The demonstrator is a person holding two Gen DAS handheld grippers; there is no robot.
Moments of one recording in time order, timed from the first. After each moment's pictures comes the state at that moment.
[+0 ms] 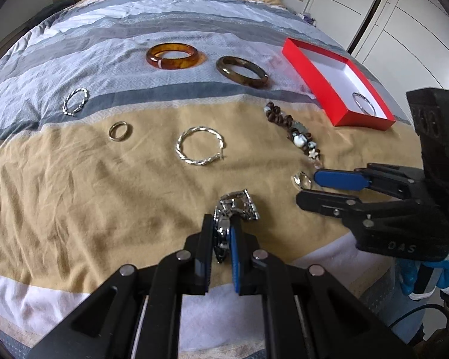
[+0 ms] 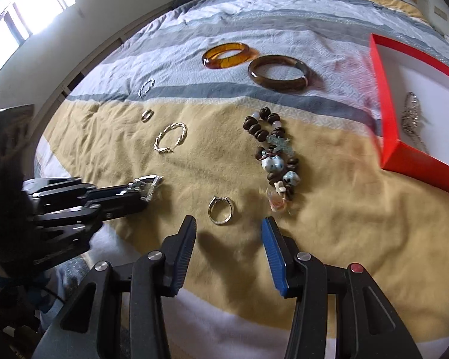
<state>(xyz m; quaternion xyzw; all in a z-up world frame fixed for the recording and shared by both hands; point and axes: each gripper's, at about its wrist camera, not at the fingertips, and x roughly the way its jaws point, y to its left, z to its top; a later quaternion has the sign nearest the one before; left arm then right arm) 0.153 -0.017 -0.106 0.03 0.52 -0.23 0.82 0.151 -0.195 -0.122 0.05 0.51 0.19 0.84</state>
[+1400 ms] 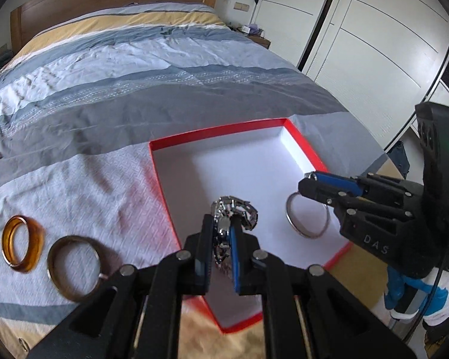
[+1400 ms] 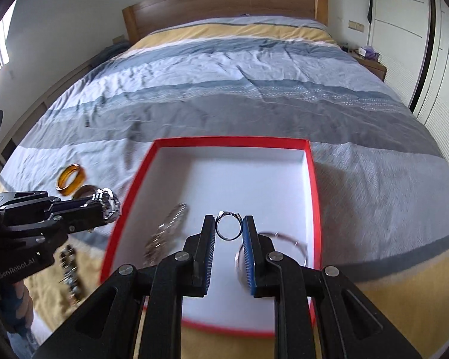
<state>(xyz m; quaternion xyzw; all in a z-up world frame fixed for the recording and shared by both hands) 0.287 -0.276 -0.055 0.06 0.46 -0.33 0.82 0.244 -0.423 -0.054 0.06 0.43 0.00 0.90</state>
